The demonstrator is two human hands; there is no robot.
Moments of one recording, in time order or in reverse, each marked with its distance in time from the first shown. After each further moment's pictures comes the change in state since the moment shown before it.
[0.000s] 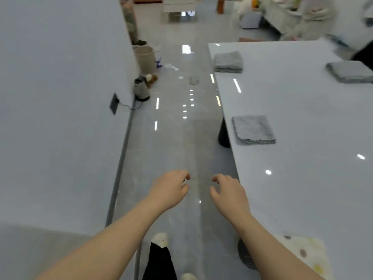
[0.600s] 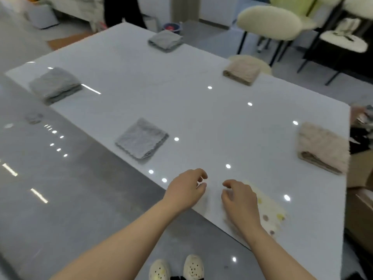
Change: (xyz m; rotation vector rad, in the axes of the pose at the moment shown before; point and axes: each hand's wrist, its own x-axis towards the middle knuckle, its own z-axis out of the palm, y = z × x) left_hand 0.092 0.154 0.039 -0.006 -0.537 0.817; right_hand -0.063 0.067 -0.020 0.232 0.498 0.969
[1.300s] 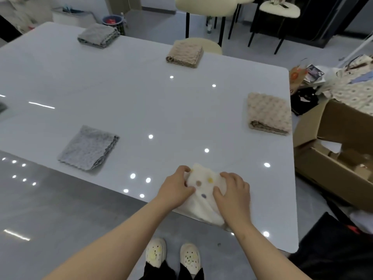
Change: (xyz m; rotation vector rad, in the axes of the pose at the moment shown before) left_hand 0.017 0.047 0.058 -0.109 -0.258 -0.084; right_hand -0.032 0.070 -0.011 0.135 0.132 0.311
